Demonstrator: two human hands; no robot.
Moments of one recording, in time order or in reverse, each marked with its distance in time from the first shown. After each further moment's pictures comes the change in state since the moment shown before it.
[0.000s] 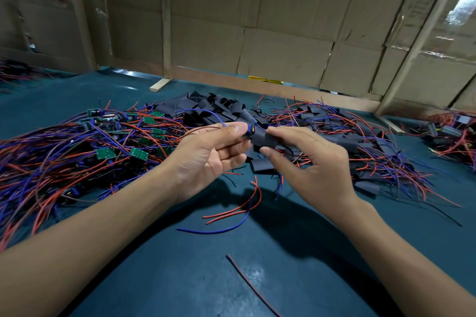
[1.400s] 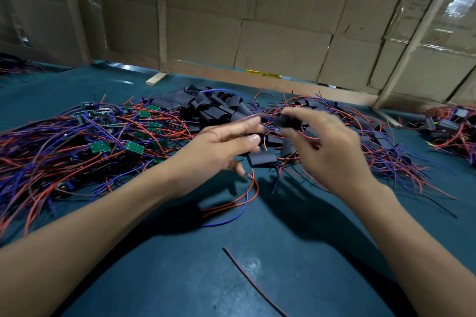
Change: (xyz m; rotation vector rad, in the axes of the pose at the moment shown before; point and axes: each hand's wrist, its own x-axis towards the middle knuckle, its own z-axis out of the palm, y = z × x) left_hand 0.002 -0.010 0.002 0.554 -0.151 0.142; right_hand 0.008 0.026 -0.021 -0.255 -0.096 0.032
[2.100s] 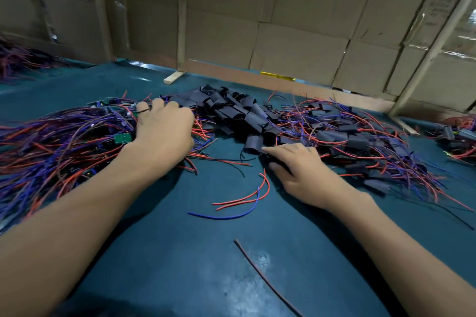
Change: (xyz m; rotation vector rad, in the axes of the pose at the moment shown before) left_hand -0.003 0.013 -0.068 1.788 0.472 -0.346; right_hand -0.015 -0.005 0.040 -0.124 -0.717 0.084
